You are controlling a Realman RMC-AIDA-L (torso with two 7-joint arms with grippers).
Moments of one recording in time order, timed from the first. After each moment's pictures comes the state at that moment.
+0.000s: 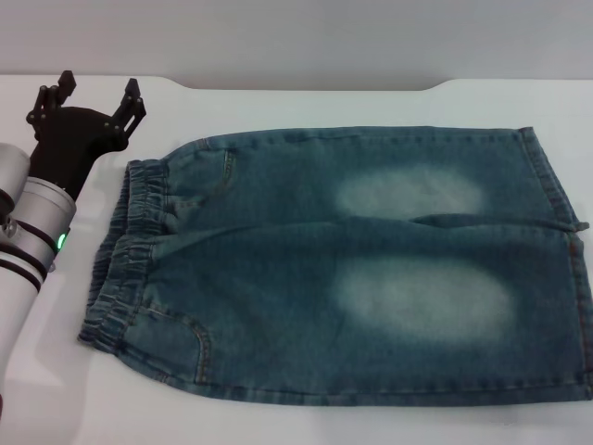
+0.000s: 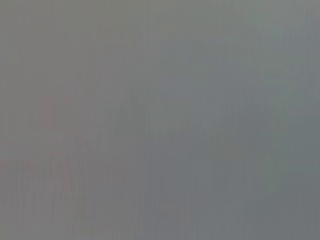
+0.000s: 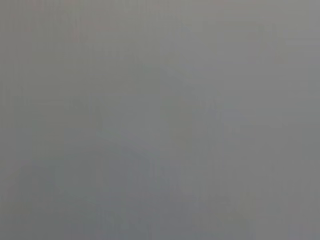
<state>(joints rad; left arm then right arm) -0.42 -2.07 -1.11 -0.43 2.52 0.91 0.00 0.20 2.08 0.62 0.34 -2.03 -1.50 0.02</state>
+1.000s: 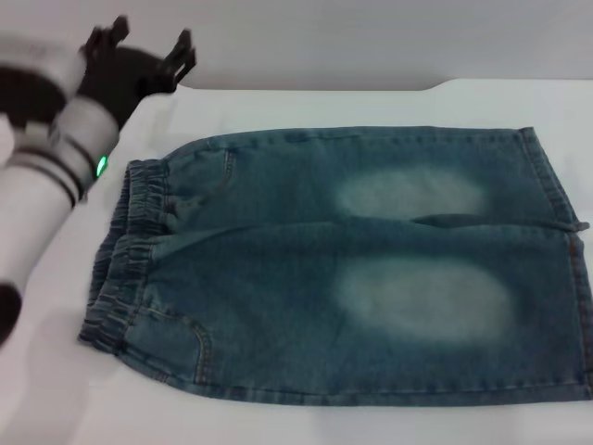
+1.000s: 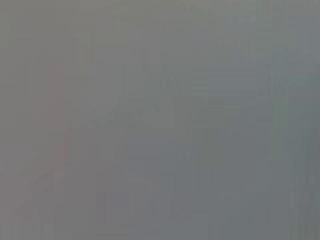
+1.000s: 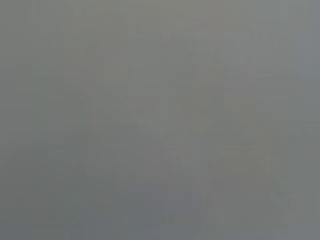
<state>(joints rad) -0.41 -2.04 -1.22 -0.77 2.60 0.53 0.10 0.16 1.81 0.79 0.93 -2.04 -0.97 -0.10</state>
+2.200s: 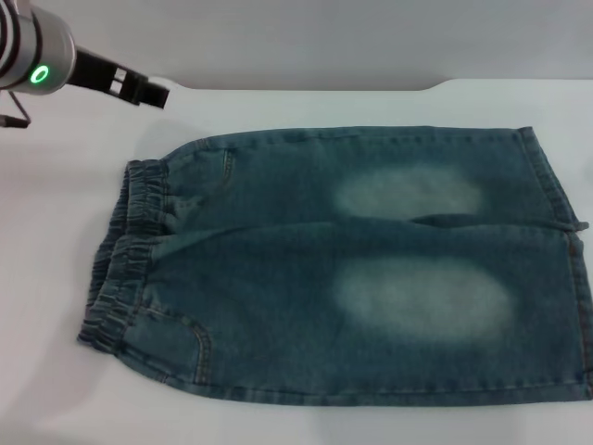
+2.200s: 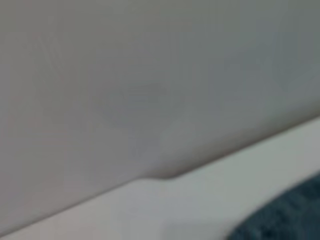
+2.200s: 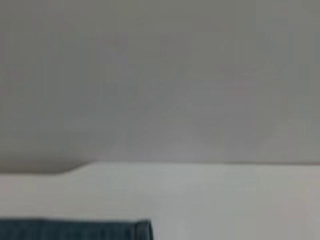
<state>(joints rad) -0.57 -2.06 -1.72 -1.58 2.89 -1.24 0.22 0.23 2.07 1.87 1.71 -2.84 1.07 -0.12</state>
